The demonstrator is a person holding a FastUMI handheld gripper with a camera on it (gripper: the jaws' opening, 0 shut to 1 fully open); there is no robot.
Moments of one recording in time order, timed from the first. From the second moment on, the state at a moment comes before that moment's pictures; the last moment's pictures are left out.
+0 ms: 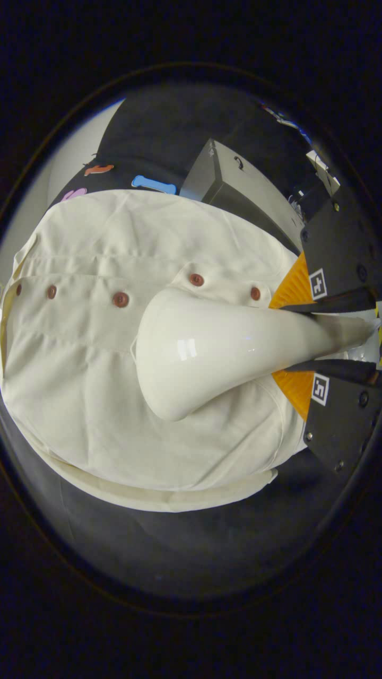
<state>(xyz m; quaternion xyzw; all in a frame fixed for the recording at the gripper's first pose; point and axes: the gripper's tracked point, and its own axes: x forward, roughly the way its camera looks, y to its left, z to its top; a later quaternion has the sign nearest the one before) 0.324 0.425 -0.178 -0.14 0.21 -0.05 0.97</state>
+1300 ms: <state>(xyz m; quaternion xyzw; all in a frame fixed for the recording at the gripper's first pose) 0.263 0.398 -0.245 -0.15 0.28 -0.06 0.95</state>
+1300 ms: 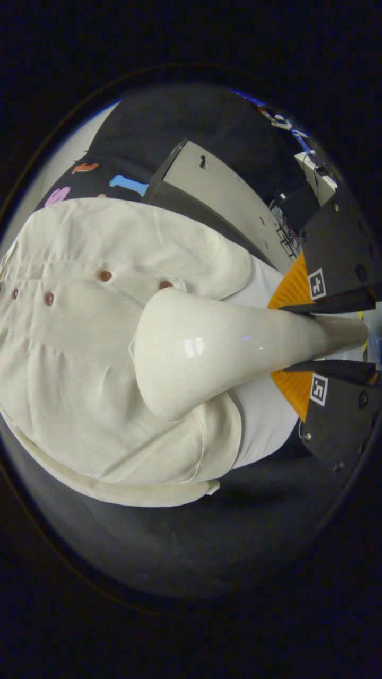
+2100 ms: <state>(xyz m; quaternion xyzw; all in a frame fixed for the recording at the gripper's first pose) 0.265 0.352 0.021 -0.11 0.09 -0.05 0.99</state>
